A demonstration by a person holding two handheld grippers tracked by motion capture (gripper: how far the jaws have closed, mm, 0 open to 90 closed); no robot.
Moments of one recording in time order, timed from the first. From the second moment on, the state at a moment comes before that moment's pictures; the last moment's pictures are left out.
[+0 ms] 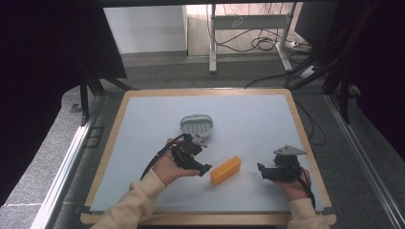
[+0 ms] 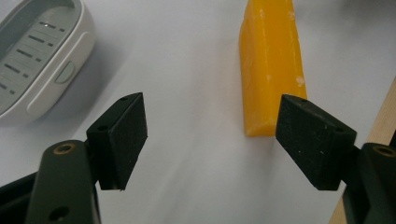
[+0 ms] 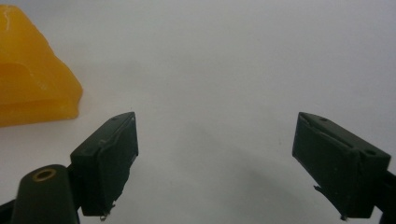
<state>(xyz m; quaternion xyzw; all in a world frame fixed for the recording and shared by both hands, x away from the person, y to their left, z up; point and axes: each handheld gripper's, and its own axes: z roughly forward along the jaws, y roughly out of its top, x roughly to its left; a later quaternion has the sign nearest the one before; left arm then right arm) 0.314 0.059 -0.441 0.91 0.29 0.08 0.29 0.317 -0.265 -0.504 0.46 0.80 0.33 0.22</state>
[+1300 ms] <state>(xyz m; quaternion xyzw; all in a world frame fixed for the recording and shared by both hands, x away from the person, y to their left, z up) 0.319 -0.009 -0.451 0.93 0.25 0.06 0.26 0.318 -0.266 -0.507 0.46 0.80 0.32 0.22</state>
